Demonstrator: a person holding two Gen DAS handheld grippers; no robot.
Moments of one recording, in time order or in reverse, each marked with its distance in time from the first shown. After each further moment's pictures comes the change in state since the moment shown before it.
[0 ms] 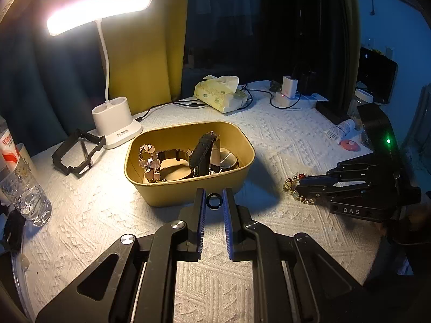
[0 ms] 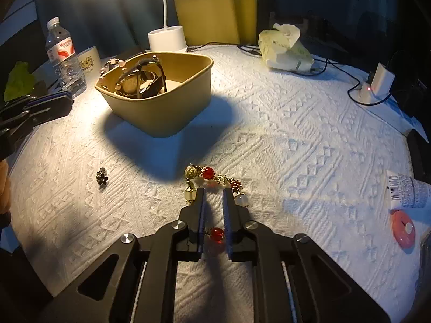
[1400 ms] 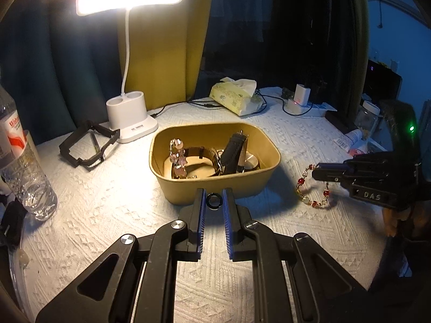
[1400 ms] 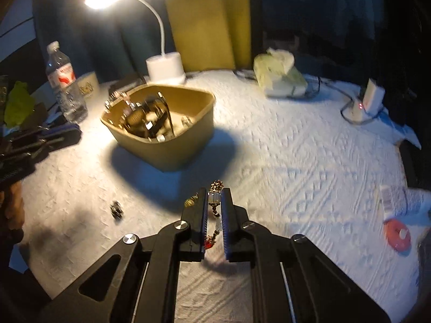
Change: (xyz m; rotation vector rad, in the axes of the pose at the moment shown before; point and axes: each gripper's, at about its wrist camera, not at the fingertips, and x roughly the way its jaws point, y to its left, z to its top) left arm 0.000 0.035 -0.005 -0.060 -0.025 0.000; right arm -0.021 0.012 0.018 0.033 -0.129 -0.019
